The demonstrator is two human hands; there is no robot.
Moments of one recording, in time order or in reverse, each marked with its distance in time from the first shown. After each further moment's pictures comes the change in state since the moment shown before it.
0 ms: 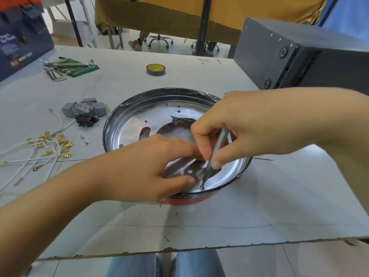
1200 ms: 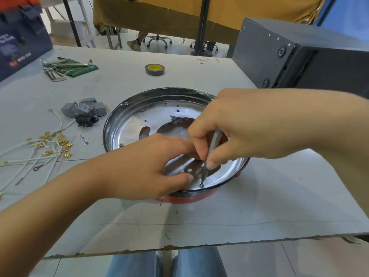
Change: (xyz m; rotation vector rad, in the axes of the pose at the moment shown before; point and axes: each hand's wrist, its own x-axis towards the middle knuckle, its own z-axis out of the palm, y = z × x) left_hand 0.000 -0.004 0.002 -0.014 0.038 0.007; right_hand 0.001 -0.011 0.007 0.005 0.082 0.026
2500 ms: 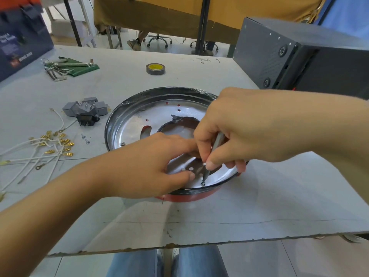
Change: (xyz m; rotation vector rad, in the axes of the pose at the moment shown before) left_hand 0.000 -0.001 0.001 0.010 -0.035 -0.028; right_hand -0.003 -0.004 -0.002 0.043 -0.055 0.024
